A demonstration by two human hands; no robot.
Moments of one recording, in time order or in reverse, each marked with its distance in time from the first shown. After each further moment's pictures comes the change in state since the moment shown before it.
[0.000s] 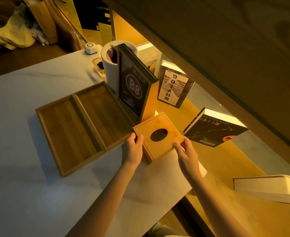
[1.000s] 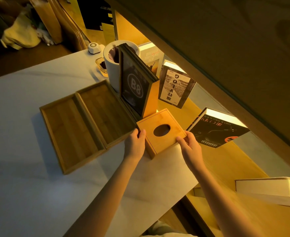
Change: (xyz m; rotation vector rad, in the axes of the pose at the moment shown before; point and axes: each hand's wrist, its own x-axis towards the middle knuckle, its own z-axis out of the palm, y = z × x) left_hand 0.006 0.010 0.003 0.070 -0.033 -0.026; right_hand 0.021 -0.009 -0.009 -0.121 -0.040 0.035
